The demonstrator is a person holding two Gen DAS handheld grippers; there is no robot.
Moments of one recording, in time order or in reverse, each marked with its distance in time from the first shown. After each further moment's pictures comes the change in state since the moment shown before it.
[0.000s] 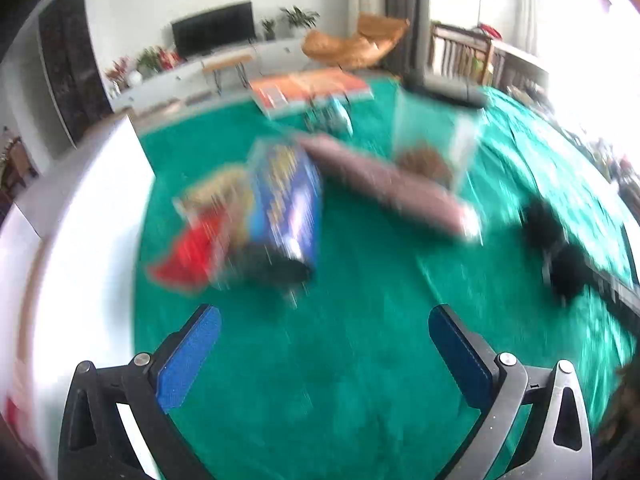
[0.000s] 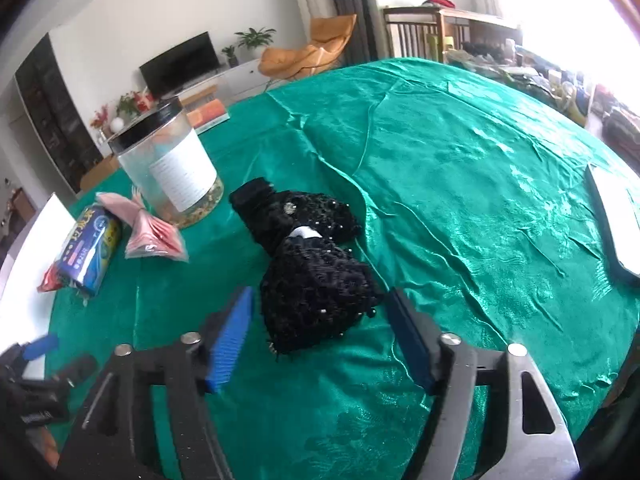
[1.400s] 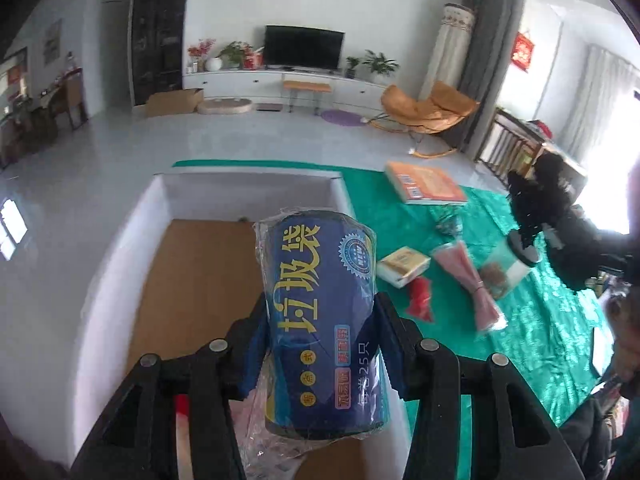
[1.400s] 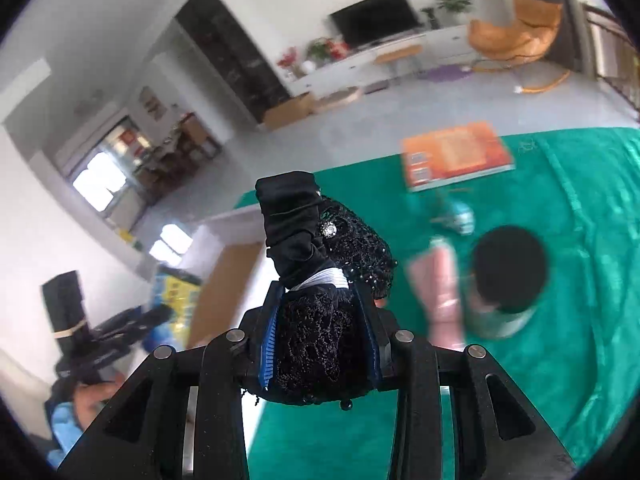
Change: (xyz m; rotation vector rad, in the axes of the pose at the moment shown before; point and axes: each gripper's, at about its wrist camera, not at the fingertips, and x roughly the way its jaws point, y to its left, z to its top) left arm -0.167 0.248 -0.016 -0.316 -0.071 0.057; right arm -0.043 0.251 0.139 -0.288 0.286 0.811
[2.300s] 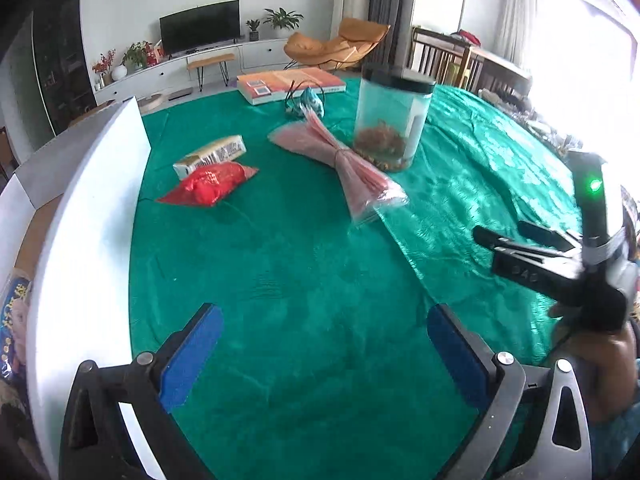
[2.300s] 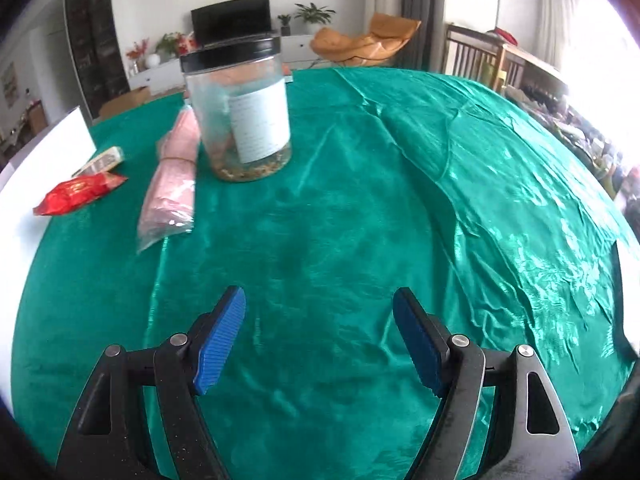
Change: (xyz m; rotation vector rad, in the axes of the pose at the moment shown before) left arm 0.129 -0.244 -0.139 0.316 0.121 -0.152; right arm -0.027 -0.141 -0.189 0.068 -0.089 -0.864
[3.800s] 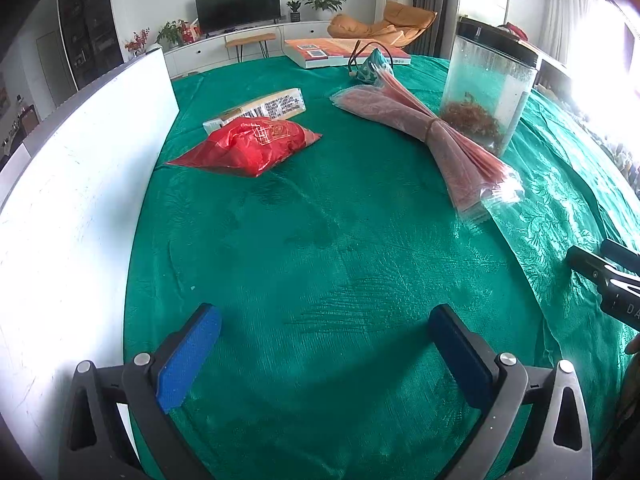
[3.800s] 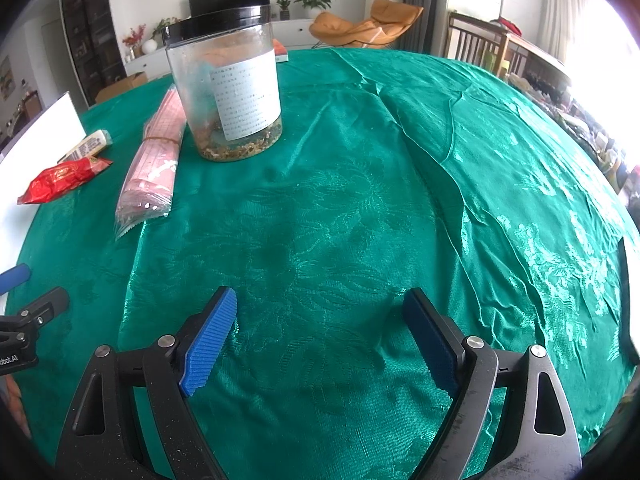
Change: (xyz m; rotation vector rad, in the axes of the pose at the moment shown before) left arm 0.054 0.050 -0.002 -0.077 0.044 0.105; right arm 0.028 -0.007 -0.009 -0.009 0.058 0.022
